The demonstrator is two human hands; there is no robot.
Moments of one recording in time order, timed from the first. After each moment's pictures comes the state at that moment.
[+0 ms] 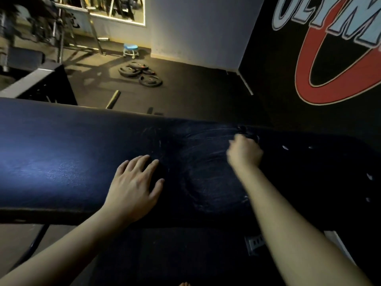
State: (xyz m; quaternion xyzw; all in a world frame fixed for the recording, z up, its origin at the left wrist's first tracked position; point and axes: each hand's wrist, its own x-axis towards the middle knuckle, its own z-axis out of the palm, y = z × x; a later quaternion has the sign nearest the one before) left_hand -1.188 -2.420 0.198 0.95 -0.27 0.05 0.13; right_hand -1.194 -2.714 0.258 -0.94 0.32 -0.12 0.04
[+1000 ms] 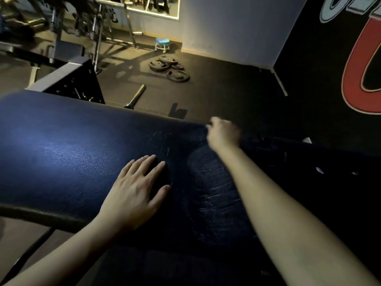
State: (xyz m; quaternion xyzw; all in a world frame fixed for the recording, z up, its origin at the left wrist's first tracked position) left_hand -1.175 -2.433 0.199 0.96 -0.24 0.05 0.15; right_hand -1.072 -2.690 0.251 -0.99 0.12 -0.10 0.07
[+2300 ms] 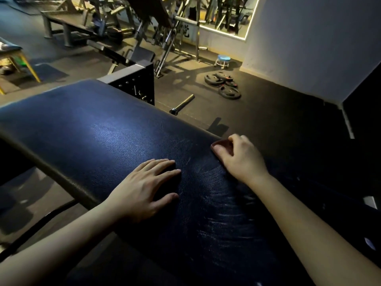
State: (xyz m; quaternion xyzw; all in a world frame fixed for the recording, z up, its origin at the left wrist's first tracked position) left_hand -1.175 -2.434 0.196 0.96 -0.22 0.08 0.18; right_hand -1.065 -2.705 0.252 -0.98 -0.08 -0.06 0.17
